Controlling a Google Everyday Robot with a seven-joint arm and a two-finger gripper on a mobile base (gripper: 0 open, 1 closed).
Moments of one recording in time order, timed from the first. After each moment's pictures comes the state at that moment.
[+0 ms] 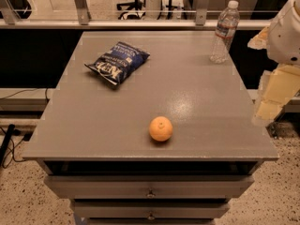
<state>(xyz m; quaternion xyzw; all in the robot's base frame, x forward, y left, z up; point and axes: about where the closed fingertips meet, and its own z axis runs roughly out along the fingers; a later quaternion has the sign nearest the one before) 0.438 -0.217 0.976 -0.60 0.78 -0.03 0.16</state>
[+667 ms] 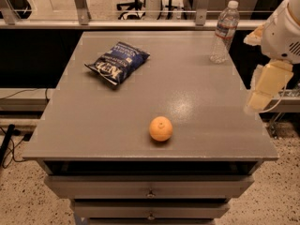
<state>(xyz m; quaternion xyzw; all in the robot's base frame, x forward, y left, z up) 0.473 -0.222 0.965 -0.60 0.78 -0.03 0.19</state>
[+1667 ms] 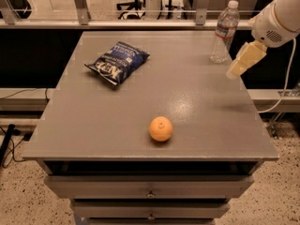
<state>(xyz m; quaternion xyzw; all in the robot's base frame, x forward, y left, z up) 0.619 -0.269 0.942 -0.50 0.81 -0.04 0.30</state>
